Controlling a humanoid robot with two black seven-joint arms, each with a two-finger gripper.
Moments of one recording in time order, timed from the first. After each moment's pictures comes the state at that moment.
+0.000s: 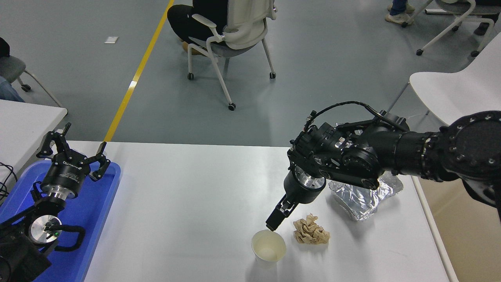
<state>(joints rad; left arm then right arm) -0.56 0.46 -0.57 -0.39 -0.24 -0.70 -0.60 1.44 0.00 -0.59 0.83 -1.27 0.59 0.48</state>
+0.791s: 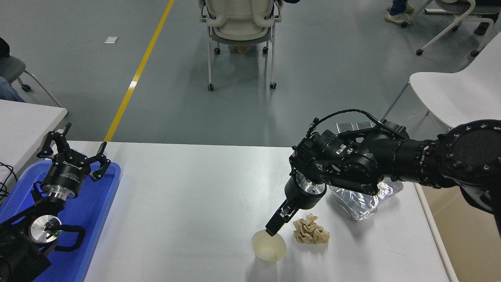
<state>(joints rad) -0.56 0.46 -0.57 -0.39 -0.24 -0.70 -0.60 1.42 0.00 -0.58 0.84 -1.26 0.59 0.48</state>
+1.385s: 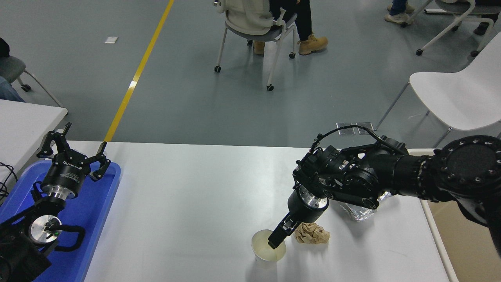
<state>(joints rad) -0.56 0.46 -0.57 -0.39 -0.24 -0.70 -0.60 1.33 0.00 -0.59 0.80 -1.27 0.54 0.48</state>
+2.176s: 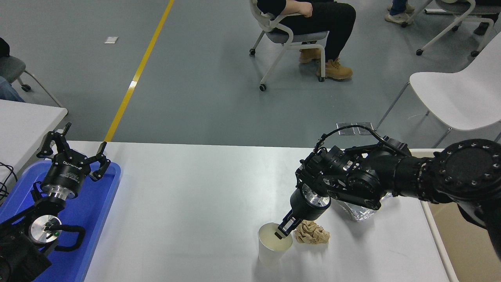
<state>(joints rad) -0.56 0.46 -0.57 -0.39 -0.24 -0.70 -0.60 1.33 0.00 -0.61 0.76 -1.33 0.50 0.58</state>
